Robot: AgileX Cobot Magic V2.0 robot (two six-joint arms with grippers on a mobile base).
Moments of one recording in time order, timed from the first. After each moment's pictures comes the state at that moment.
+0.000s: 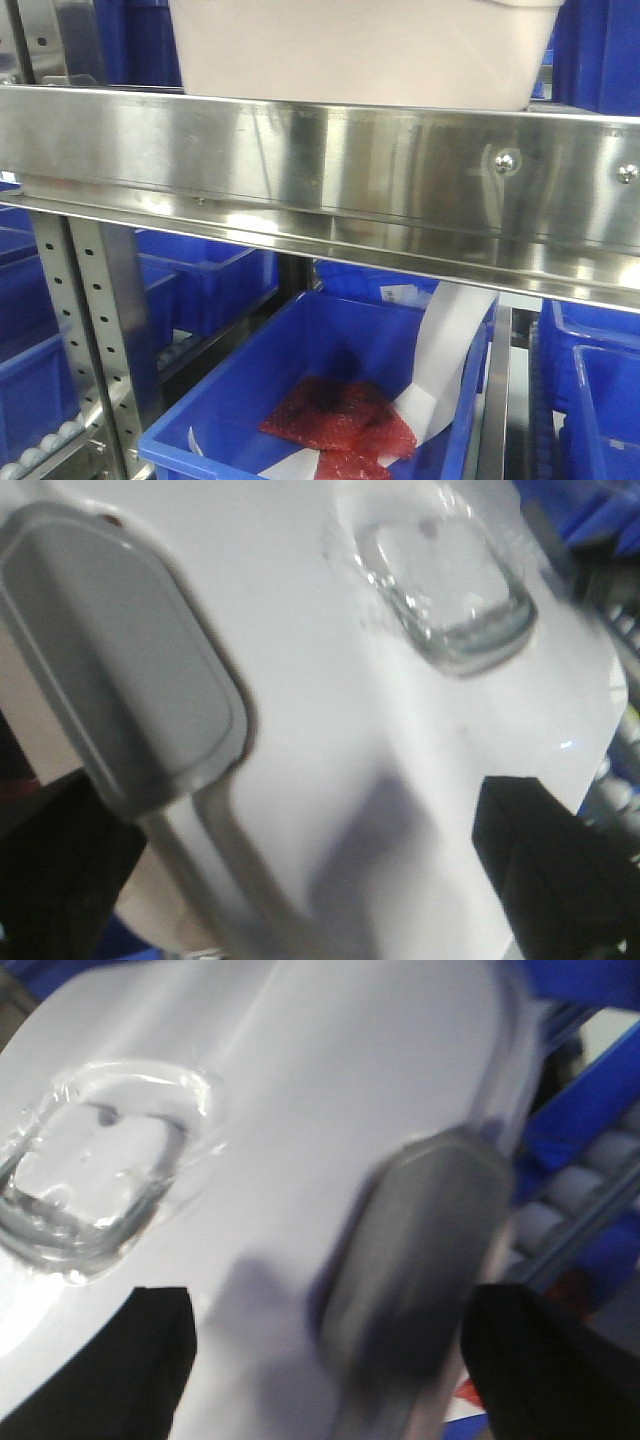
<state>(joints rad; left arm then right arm) -0.13 1.73 -1.77 -0.93 1.11 0.60 -0.18 1.62 -1.49 1.10 0.94 -0.77</state>
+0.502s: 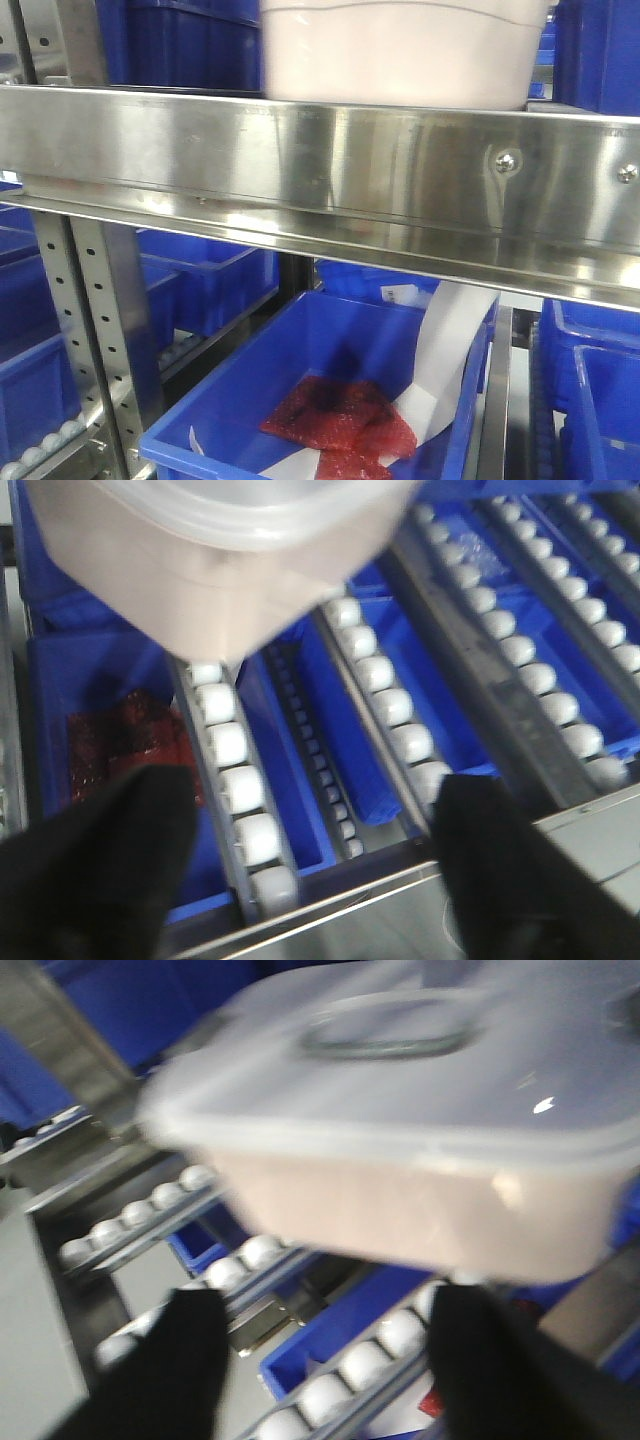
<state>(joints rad) -0.13 1.61 -1.89 -0.73 1.25 0.51 -0.25 1.44 -1.49 1.06 1.05 -0.76</state>
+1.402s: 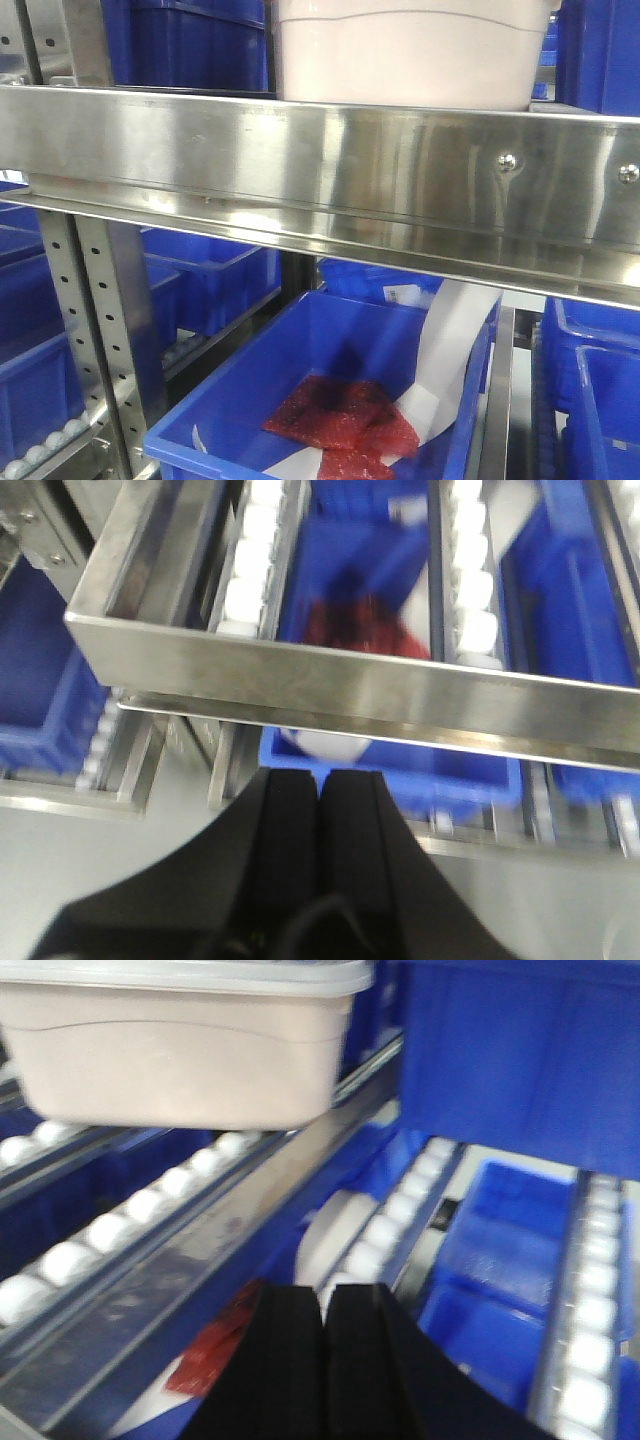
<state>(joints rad) -0.21 1.05 -1.19 -0.18 0.92 0.16 -0.25 0.63 -0.71 0.58 0.55 -0.56</state>
